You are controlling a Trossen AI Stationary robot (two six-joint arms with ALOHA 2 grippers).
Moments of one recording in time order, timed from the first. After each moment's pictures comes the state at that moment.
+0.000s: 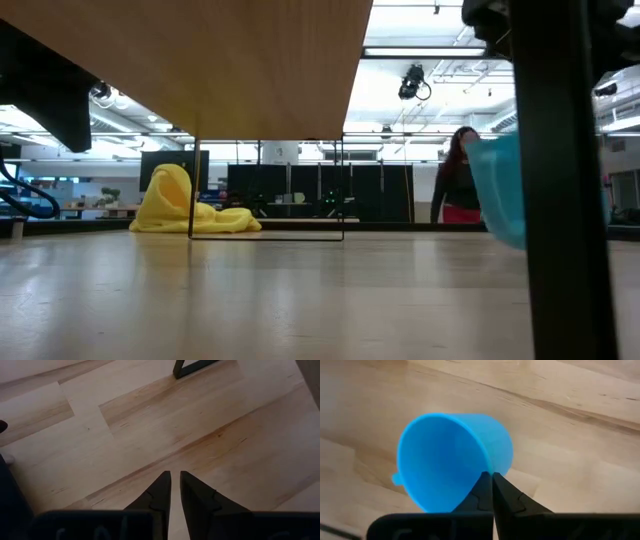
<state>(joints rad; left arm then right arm) -0.52 1.08 0.75 -1.02 -0.42 -1.61 0.45 1.53 1.17 -1.10 0.13 1.75</state>
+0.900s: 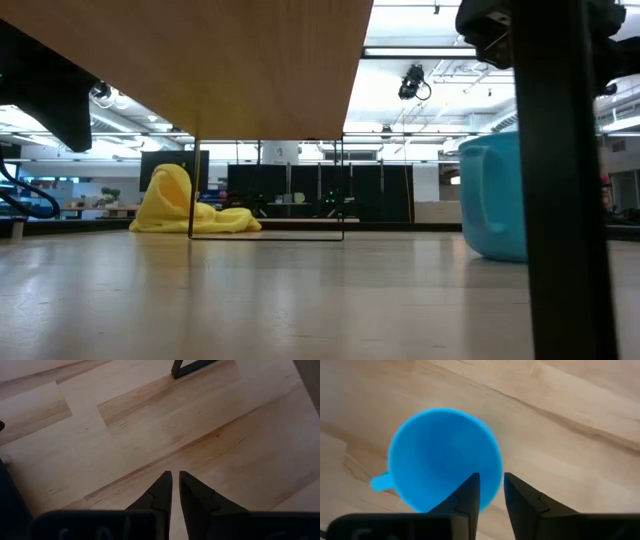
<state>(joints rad) -0.52 1.08 0.75 -1.01 -0.42 -1.61 0.45 1.57 1.17 -1.08 0.16 1.64</state>
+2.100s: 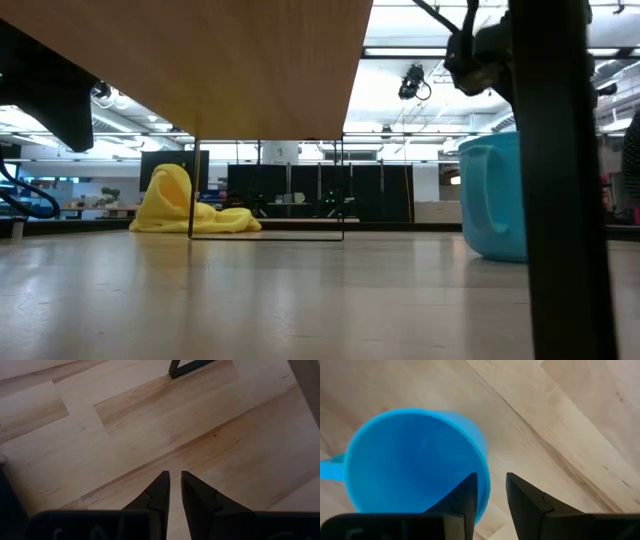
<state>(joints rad) -0.52 1.08 0.75 -1.00 -0.42 -1.61 0.34 1.57 1.09 -0.99 0.08 1.17</state>
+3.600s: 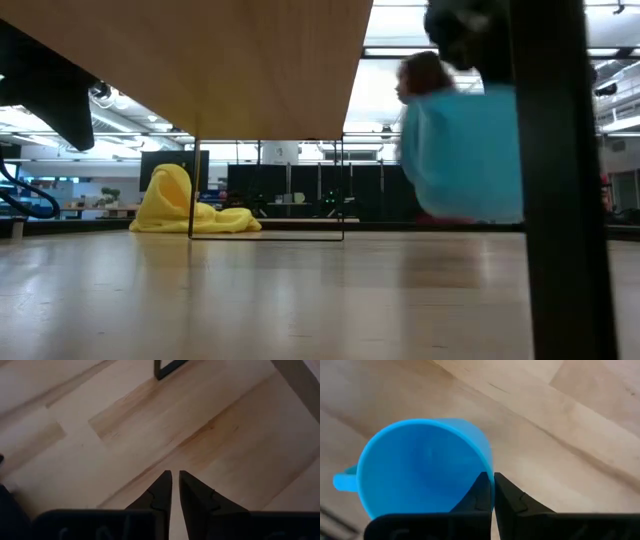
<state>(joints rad) -0.52 1.08 0.75 -0.99 -0.43 -1.40 0.34 1.57 1.21 -1.00 0.14 1.41</state>
